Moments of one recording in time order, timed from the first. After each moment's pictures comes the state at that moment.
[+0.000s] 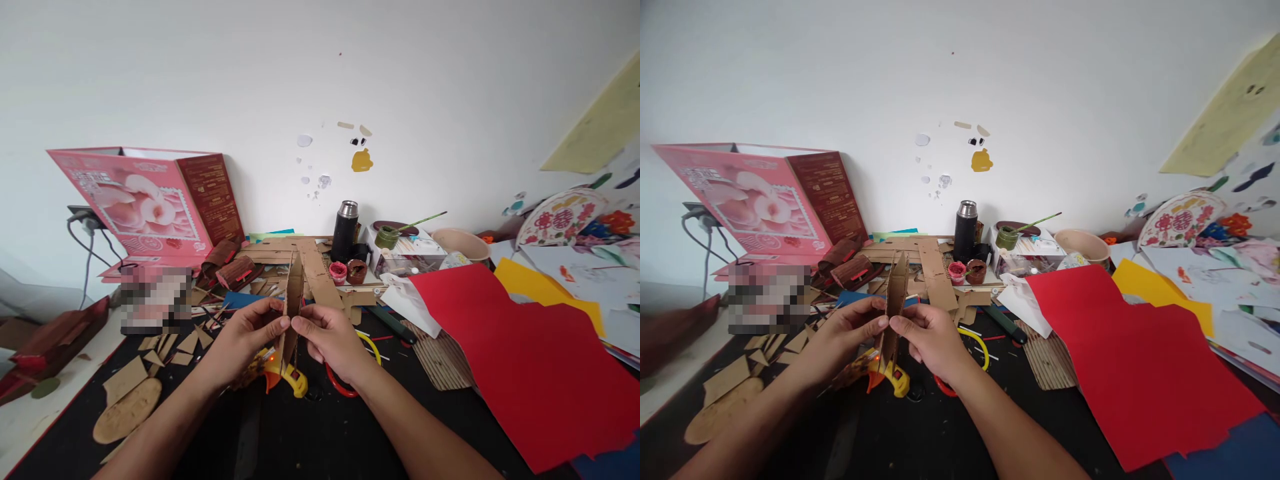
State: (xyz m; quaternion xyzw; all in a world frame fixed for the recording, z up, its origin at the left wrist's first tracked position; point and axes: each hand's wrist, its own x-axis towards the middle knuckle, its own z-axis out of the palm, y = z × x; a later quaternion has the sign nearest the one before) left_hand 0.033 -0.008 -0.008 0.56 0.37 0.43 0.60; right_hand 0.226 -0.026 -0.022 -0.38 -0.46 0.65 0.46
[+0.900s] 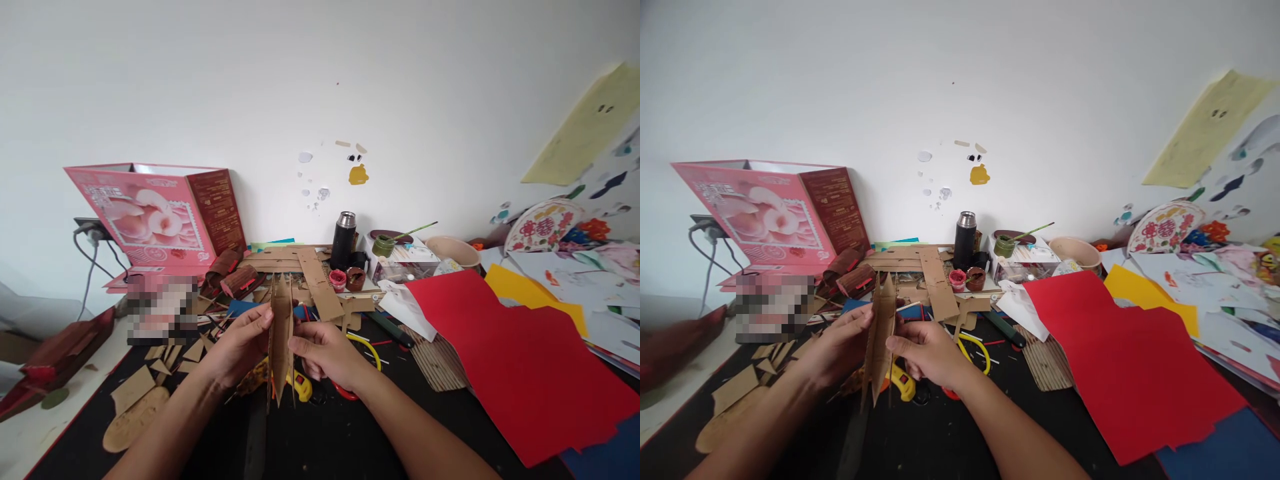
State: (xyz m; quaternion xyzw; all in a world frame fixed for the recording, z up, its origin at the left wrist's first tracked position) left_hand 0.026 0.002 -0.009 0.43 0.25 0.42 0.76; right_hand 0.223 -0.029 -0.031 -0.35 -0.51 0.69 0.38
